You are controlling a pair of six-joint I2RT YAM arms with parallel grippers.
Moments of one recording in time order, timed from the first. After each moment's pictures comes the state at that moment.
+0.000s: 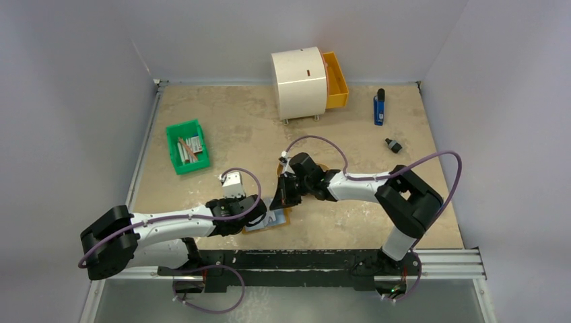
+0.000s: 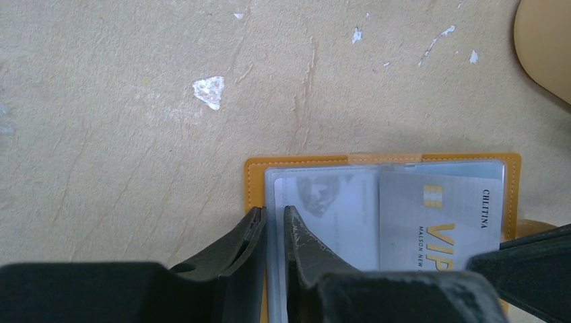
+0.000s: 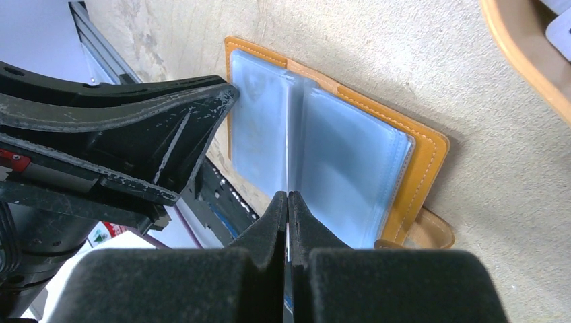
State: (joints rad) left arm -1.06 1.17 0.50 -0.51 -0.69 -1.19; right arm 0.86 1.69 0.85 0.04 -0.43 0.85
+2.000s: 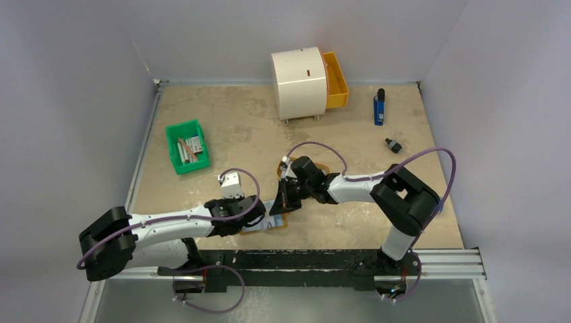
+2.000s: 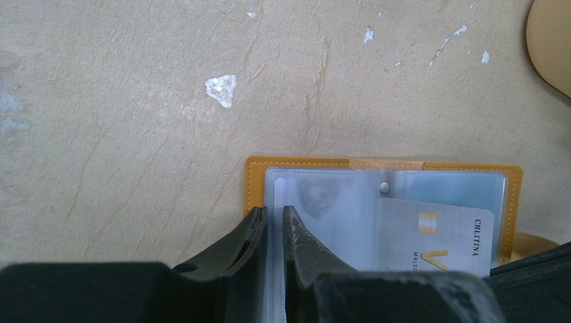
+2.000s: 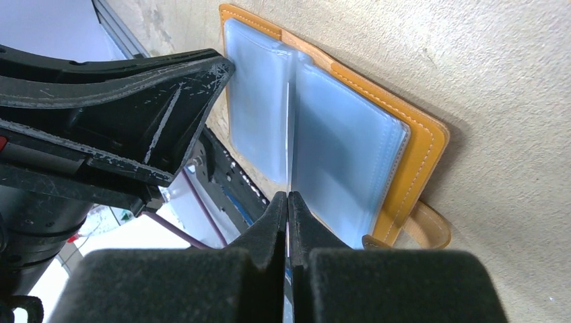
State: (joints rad) left arm -1.06 1.16 0.49 -0.54 -0.69 -1.20; right arm 0.86 1.72 0.80 0.12 -0.53 0.92
